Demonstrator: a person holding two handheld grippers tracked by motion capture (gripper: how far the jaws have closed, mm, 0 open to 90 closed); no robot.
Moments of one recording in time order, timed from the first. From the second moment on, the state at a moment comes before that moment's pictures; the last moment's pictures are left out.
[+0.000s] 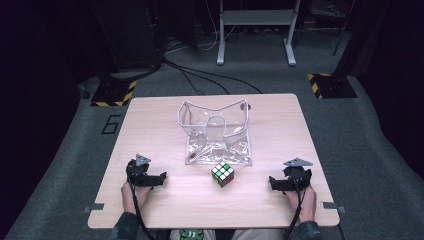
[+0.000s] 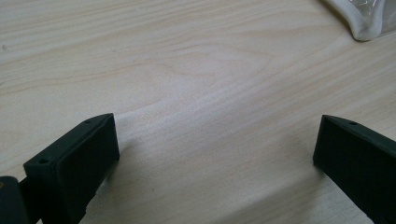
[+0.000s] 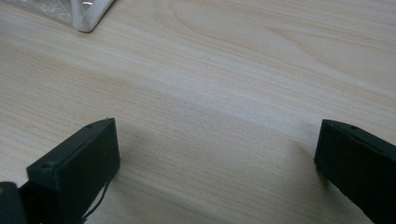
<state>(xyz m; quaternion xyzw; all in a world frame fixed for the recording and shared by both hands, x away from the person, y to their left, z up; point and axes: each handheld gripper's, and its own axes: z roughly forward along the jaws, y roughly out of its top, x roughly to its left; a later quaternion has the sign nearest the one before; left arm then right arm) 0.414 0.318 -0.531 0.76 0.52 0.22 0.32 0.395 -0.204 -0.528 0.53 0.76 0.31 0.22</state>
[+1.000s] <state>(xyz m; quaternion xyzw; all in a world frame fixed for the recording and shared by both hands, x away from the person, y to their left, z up) 0.425 0.320 -0.531 0.75 0.54 0.22 0.31 0.395 -0.199 -0.525 0.54 0.75 0.30 0.20</state>
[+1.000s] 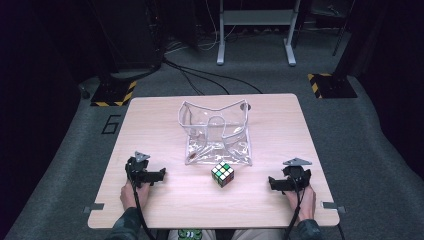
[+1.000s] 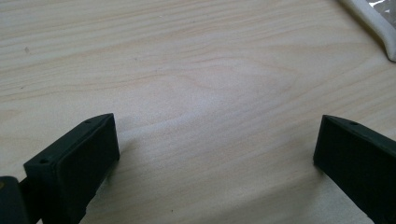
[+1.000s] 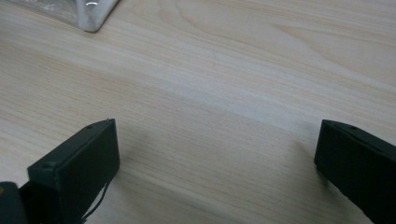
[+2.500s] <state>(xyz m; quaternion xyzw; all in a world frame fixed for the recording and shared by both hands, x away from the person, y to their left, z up) 0.426 0.319 -0.531 0.75 0.54 0.22 0.32 0.386 -0.102 -0.485 0.44 0.81 0.35 0.17</state>
